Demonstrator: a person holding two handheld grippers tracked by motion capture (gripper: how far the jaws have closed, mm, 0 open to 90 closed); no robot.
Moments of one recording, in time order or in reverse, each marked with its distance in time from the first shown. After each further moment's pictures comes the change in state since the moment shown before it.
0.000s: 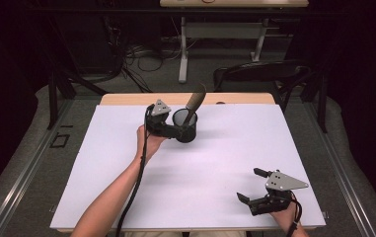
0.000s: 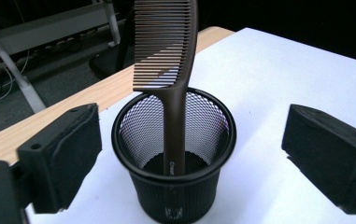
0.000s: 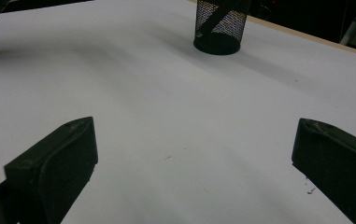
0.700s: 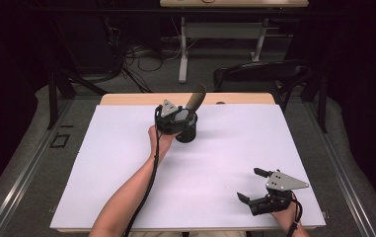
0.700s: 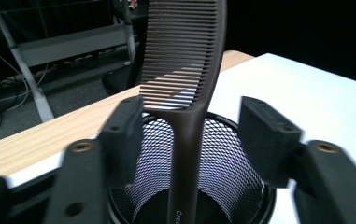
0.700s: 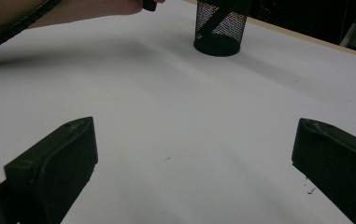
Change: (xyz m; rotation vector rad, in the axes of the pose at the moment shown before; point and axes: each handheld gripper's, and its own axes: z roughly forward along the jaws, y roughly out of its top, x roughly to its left) left arm -0.001 -0.009 0.046 -0.124 0.055 -0.064; right arm -0.001 0.000 -0.001 0.001 0.005 -0.001
